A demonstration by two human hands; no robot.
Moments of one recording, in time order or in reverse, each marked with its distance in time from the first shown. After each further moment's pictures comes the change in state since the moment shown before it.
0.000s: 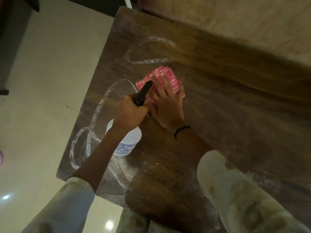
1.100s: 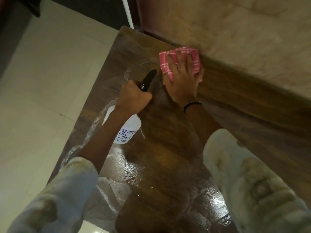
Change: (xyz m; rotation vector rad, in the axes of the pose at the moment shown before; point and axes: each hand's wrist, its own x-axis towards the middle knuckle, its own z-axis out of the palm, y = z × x) left_hand 0.064 0.069 -0.016 0.037 -0.053 0.046; right_hand 0.114 0.073 -0.025 0.032 0.052 0.243
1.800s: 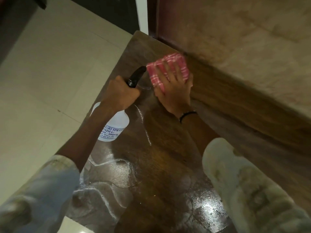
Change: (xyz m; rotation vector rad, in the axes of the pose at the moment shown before) left_hand 0.029 -0.029 -0.051 0.042 0.122 -0.098; right_hand 0.005 -0.042 0.011 -0.030 -0.023 -0.229
